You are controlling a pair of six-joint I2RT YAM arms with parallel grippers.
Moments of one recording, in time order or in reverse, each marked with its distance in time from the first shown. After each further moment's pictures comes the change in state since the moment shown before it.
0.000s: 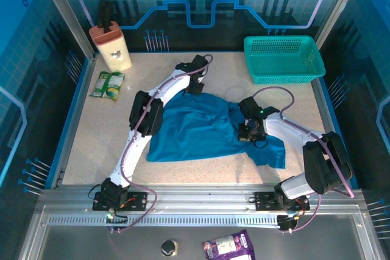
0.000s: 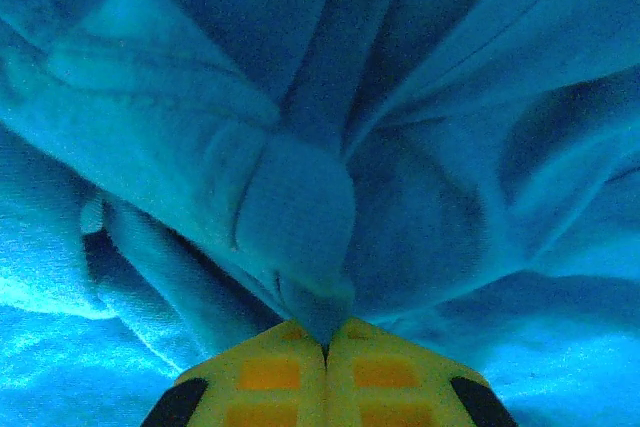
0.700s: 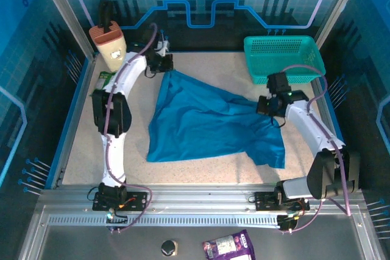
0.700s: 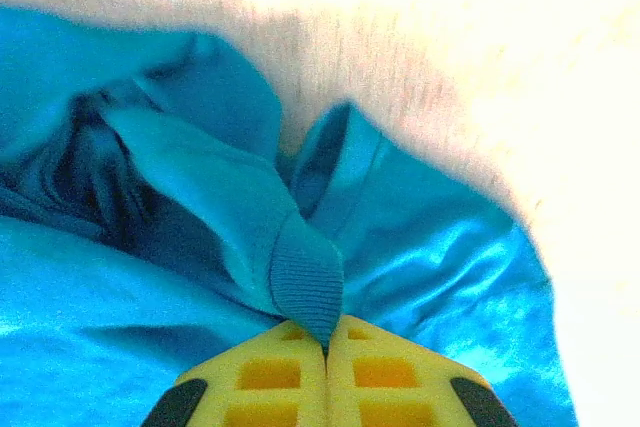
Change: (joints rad) left arm 0.319 -0.347 -0.147 0.024 0.522 -0.310; right arm -0.296 -0.069 0.281 -0.046 -0.001 -0.144
